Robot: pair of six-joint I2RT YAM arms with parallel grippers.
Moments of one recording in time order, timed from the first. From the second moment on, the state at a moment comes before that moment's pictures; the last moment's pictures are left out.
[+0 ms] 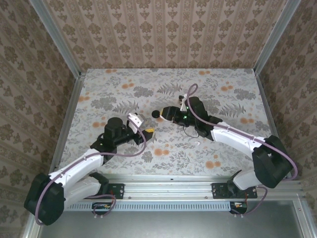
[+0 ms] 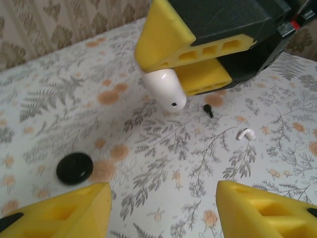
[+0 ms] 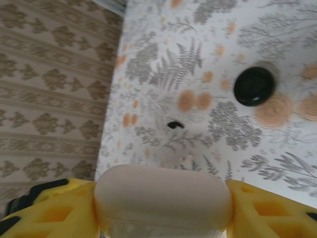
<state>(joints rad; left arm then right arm) -0.61 1.00 0.44 0.25 0.42 0.11 0.61 1.42 0.87 0.11 -0.27 0.91</state>
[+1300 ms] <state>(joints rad) -0.72 1.10 0.45 0.62 0.31 0.06 0.71 1.33 0.72 0.45 -0.30 1.00</state>
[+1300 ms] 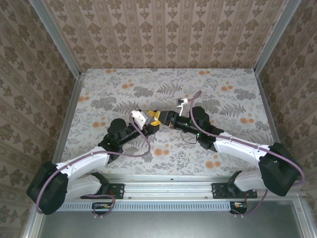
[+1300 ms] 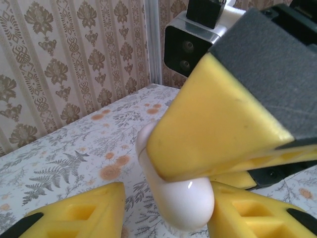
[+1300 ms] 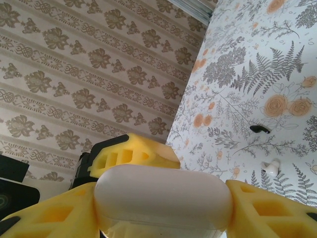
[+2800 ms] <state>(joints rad) -0.59 1.11 0.56 0.63 0.87 -0.10 0.44 1.22 1.00 -0.23 -0.92 -0.30</state>
